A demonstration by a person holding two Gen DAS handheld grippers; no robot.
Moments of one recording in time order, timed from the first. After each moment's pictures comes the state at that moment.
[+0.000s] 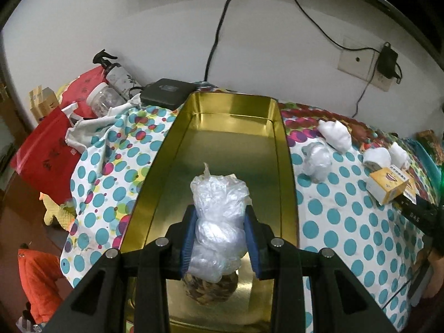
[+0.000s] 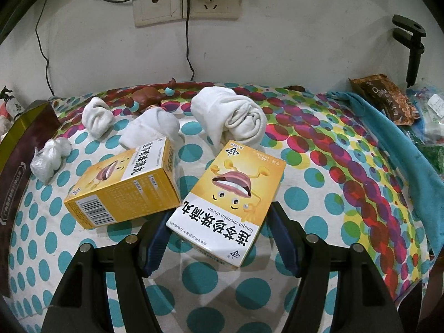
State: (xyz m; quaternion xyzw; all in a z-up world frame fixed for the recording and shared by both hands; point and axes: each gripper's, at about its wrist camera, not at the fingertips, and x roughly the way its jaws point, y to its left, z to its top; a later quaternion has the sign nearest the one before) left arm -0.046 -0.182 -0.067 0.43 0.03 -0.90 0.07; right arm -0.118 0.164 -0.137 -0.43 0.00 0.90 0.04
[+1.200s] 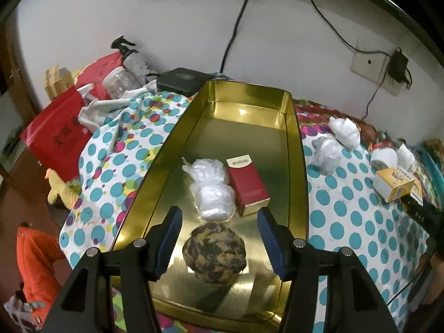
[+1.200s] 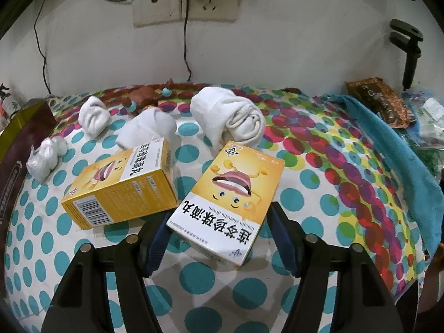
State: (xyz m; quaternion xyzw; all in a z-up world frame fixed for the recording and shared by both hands) left arm -0.025 -0.187 -0.076 0.43 0.06 -0.89 0.11; right arm -0.113 0.164 -0.135 -0.42 -0.01 0.91 0.05
